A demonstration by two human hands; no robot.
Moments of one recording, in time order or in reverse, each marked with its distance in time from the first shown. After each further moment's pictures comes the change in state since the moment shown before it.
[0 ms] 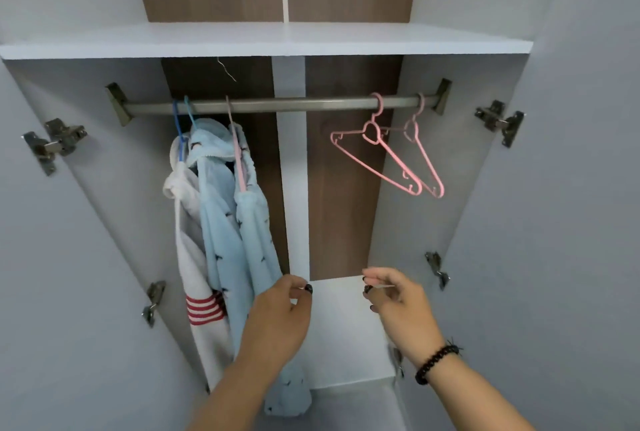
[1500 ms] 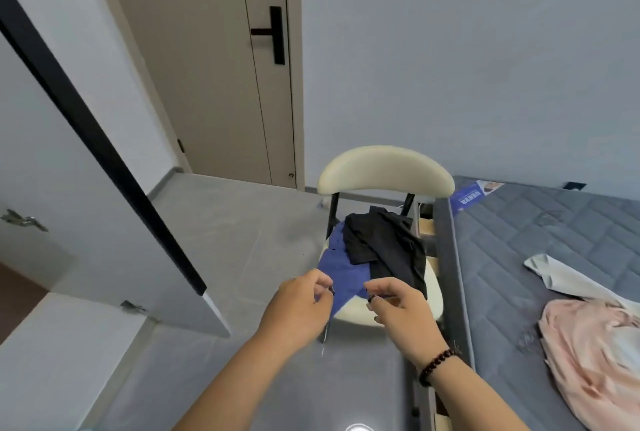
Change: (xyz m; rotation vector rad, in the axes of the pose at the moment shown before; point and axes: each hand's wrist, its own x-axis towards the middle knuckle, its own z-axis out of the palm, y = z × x) left_hand -0.467 0.063 0.227 0.294 -1.284 0.726; right_hand -0.577 0.148 -0.216 0.097 1.138 0.519
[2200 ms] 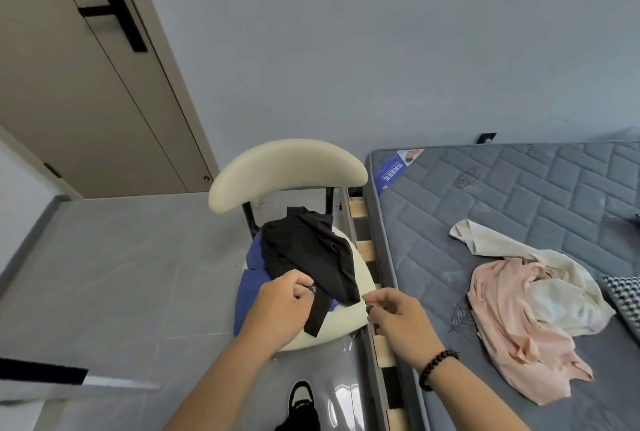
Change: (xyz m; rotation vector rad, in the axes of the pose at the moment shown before) left_hand 0.155 0.102 0.132 0.041 -0.222 -0.004; right_hand 0.116 0.078 -0.161 0.027 0.120 0.248
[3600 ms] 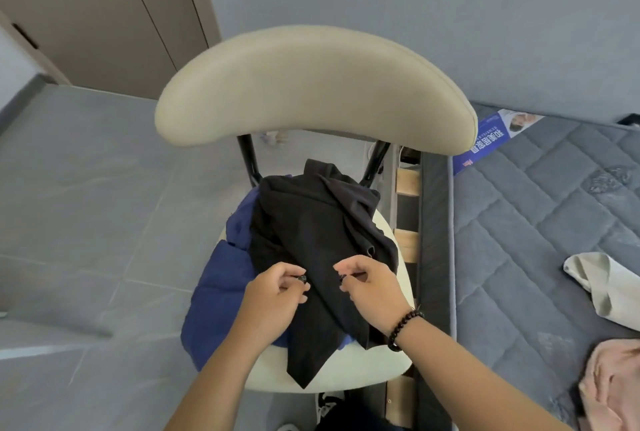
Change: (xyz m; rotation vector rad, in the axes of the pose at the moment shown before) left_hand 0.245 -0.161 0.114 -0.366 0.116 -0.308; right_hand 0.312 0.104 0.117 -0.316 -0.275 -0.077
